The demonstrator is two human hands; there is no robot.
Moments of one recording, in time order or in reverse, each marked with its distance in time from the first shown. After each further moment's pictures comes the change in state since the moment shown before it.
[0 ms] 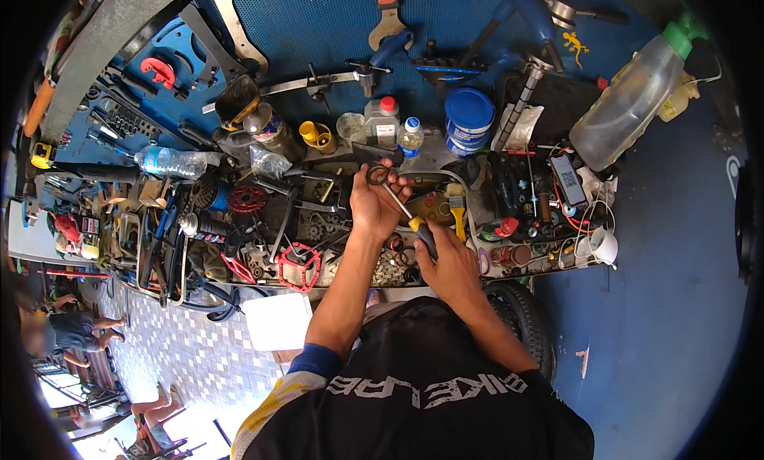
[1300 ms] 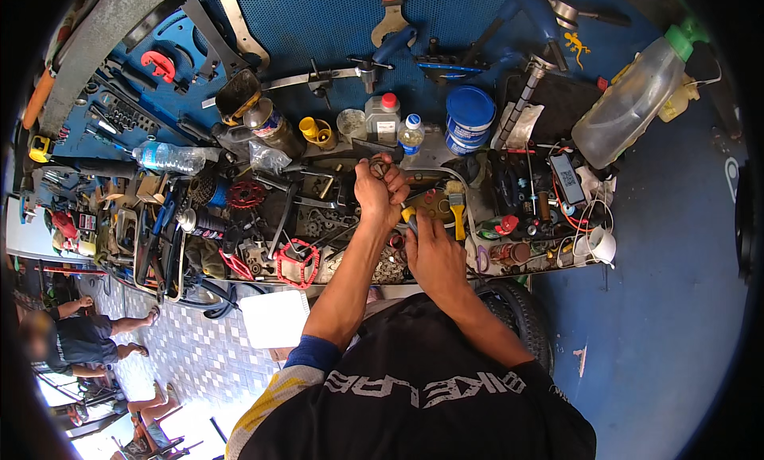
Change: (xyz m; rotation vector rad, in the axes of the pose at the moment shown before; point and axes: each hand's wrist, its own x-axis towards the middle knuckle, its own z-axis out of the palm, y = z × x) left_hand 0.003 -0.002 0.028 0.122 0.140 0.104; right_hand 0.009 -0.015 0.021 -0.242 -0.006 -0.052
